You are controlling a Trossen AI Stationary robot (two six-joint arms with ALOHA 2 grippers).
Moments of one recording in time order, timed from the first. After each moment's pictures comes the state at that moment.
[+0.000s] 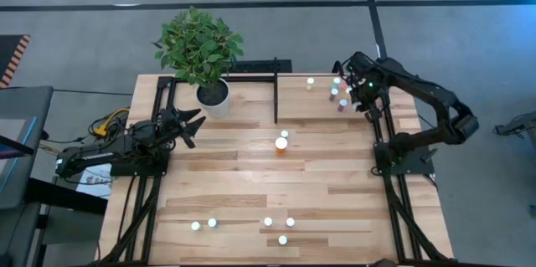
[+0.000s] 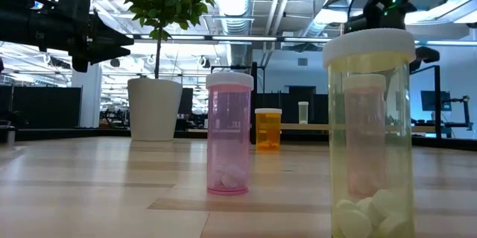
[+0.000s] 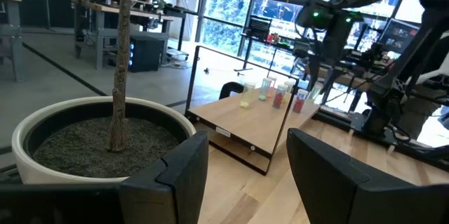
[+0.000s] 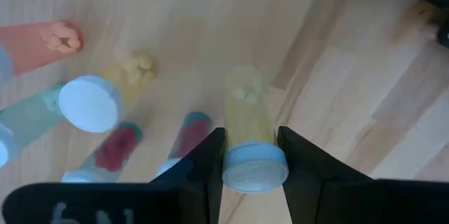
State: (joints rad) left arm 0.20 0.03 0.03 0.02 -0.38 -0.23; right arm -0.94 1.33 1.00 -1.14 -0.08 1.84
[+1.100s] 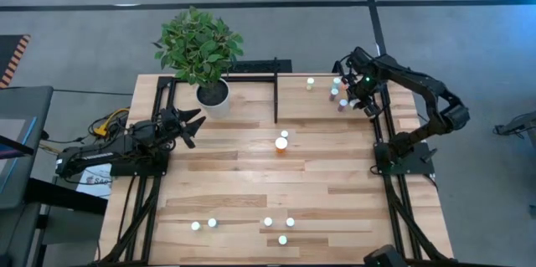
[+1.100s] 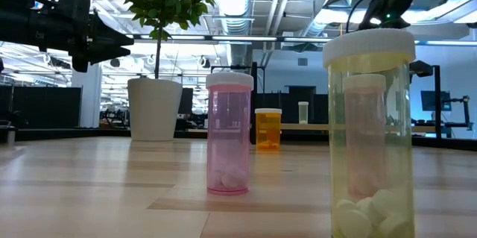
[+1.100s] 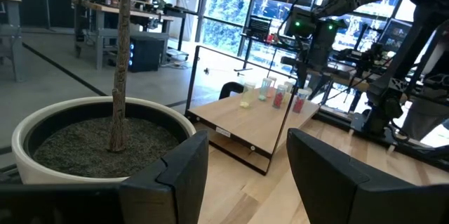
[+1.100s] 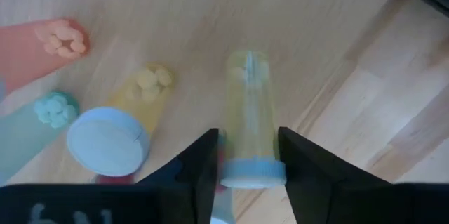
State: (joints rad) left arm 0.20 0.03 0.03 0.02 -0.38 -0.23; right arm -1.03 1.45 1.00 -1.07 -0.13 1.64
